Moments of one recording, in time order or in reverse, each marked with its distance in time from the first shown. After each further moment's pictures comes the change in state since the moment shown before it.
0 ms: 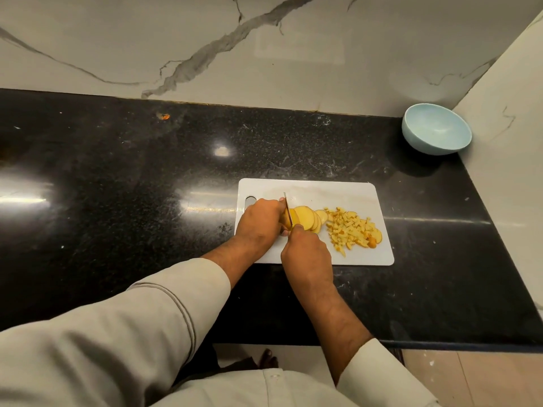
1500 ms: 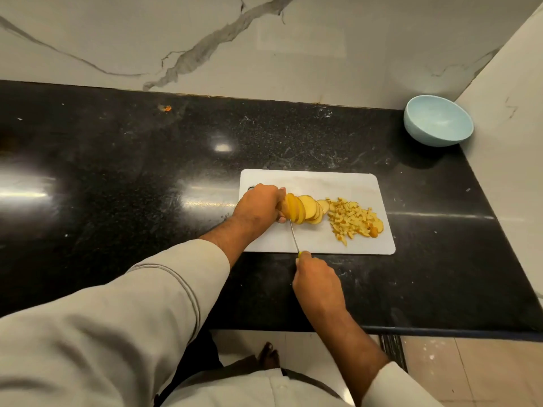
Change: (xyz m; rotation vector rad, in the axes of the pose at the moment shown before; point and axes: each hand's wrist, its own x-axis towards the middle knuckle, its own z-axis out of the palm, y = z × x) left_hand 0.003 -0.002 -0.020 0.065 -0.206 -0.019; right_hand -0.047 0.034 0.017 -0.110 -0.189 0.013
